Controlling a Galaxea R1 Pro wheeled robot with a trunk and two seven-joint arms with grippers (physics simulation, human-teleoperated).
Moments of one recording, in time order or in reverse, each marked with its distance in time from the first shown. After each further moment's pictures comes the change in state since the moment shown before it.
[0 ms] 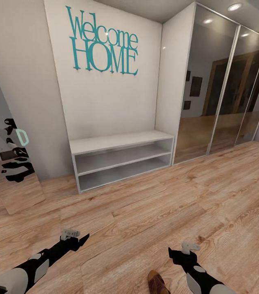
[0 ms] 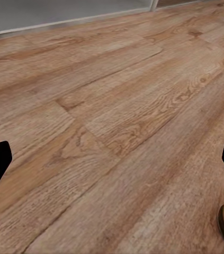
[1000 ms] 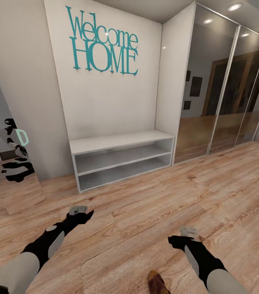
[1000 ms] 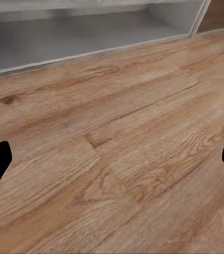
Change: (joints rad) left arm -0.007 -0.038 0.002 -0.371 -0.007 0.324 0.323; right arm -0.005 0.007 0.003 -0.333 0.012 0.501 0.000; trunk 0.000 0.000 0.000
